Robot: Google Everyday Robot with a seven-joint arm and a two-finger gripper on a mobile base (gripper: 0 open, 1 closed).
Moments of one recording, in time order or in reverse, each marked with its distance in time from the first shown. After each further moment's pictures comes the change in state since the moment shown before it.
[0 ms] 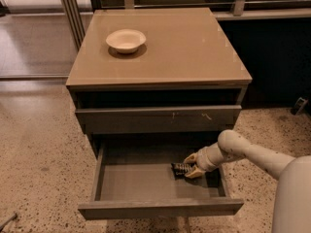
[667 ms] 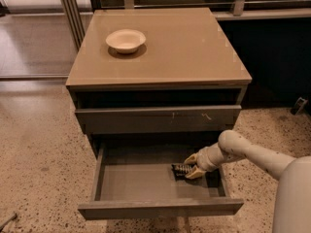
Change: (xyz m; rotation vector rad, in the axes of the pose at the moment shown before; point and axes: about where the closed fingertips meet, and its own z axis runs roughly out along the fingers) arm 0.000 0.000 0.000 0.000 0.000 0.000
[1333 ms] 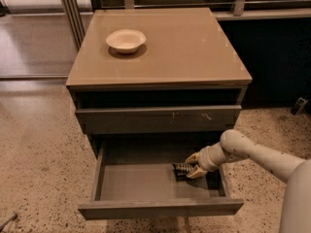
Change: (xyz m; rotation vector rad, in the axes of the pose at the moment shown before) arm -0.002 0.005 -0.017 0.023 0.014 -0.007
